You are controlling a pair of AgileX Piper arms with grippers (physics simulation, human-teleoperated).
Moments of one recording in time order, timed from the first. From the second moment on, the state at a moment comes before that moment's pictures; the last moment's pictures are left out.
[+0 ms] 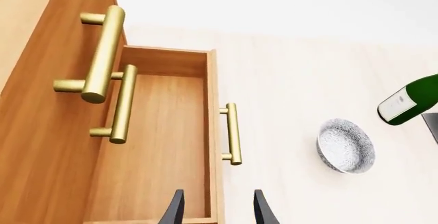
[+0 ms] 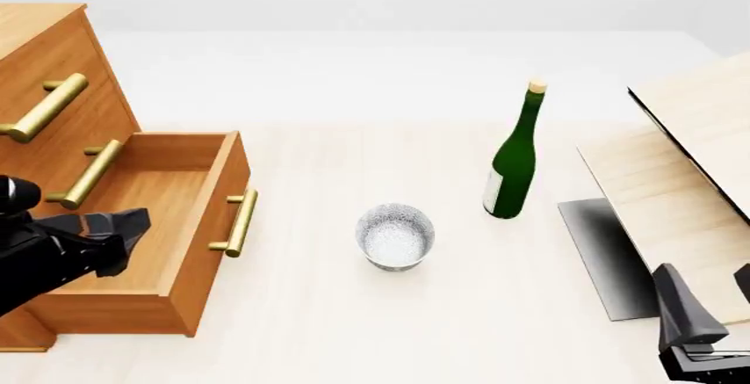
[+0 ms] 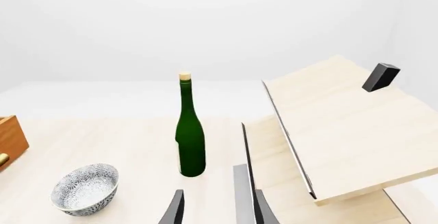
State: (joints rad) left arm -0.13 0.66 -0.50 0.41 -0.17; right arm 0.01 0.03 0.00 -0.02 0.01
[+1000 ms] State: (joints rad) left arm -0.15 1.04 -0.42 0.10 -0.24; right arm 0.01 0.03 0.00 -0.02 0.01
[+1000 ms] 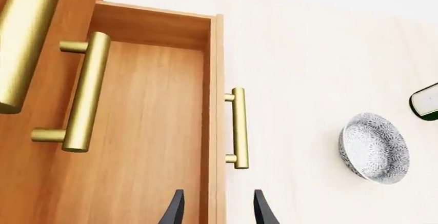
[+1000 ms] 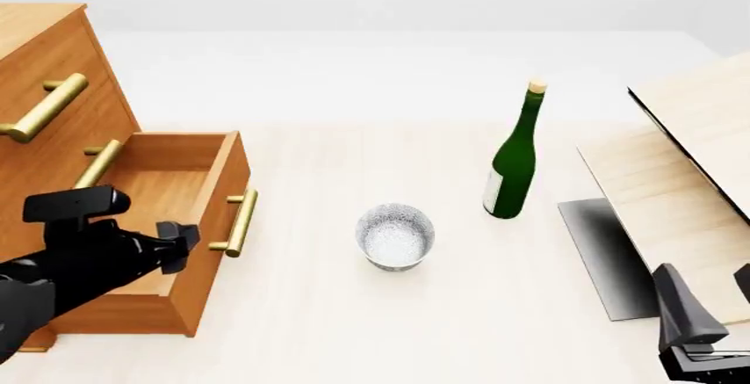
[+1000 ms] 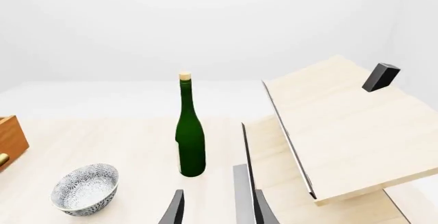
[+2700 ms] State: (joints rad) left arm -0.32 1.30 -0.41 -0.10 -0.26; right arm 0.01 0.03 0.00 -0.02 0.01
